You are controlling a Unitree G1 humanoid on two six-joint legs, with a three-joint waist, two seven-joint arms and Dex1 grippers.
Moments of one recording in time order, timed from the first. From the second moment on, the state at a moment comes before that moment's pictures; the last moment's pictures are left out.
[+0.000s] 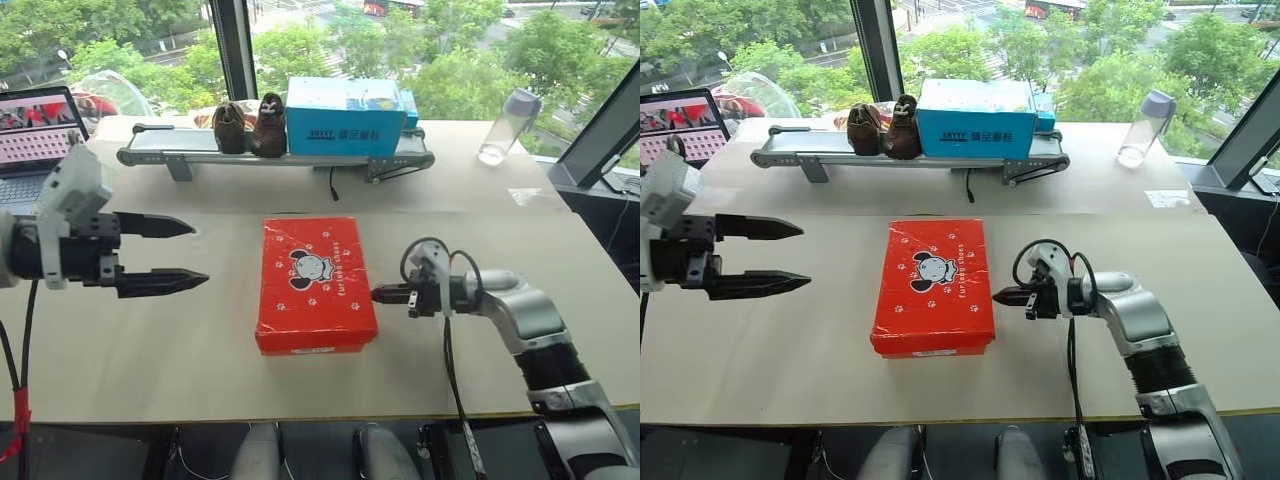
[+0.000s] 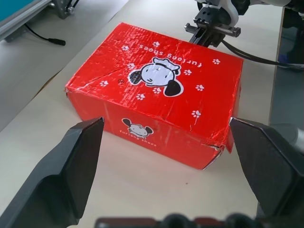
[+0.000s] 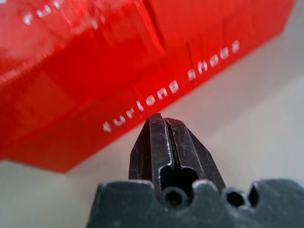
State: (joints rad) left arm -0.32 1.26 0.44 -0.34 -0.82 0.92 -1.21; right arm -0.57 -0.57 0.15 0.11 0.33 0.62 1.15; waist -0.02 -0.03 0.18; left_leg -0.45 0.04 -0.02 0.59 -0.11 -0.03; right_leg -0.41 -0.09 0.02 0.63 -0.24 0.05
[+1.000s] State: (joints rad) left arm -0.04 1.37 1.14 -0.46 -0.81 1.23 -1.35; right arm -1.18 0.04 0.24 0.47 0.42 0.63 1.10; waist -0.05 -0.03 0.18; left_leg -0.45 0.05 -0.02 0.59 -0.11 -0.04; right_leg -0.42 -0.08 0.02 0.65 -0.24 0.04
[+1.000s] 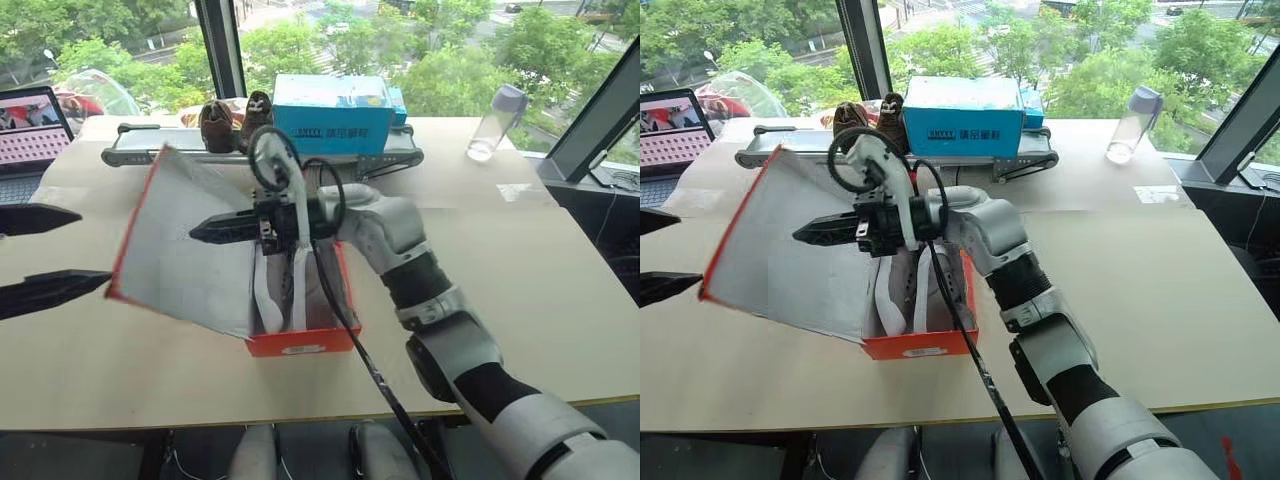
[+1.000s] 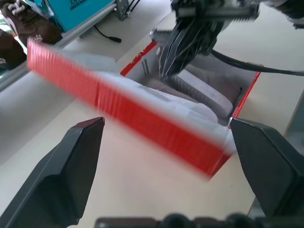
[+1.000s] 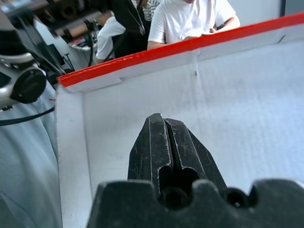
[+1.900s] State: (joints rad) left arm -0.31 1.25 0.48 -0.37 -0.94 0.97 -1.18; right arm -1.09 -0.15 0.10 0.03 0.37 1.56 0.52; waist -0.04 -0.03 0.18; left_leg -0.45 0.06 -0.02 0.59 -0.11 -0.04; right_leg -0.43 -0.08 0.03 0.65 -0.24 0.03
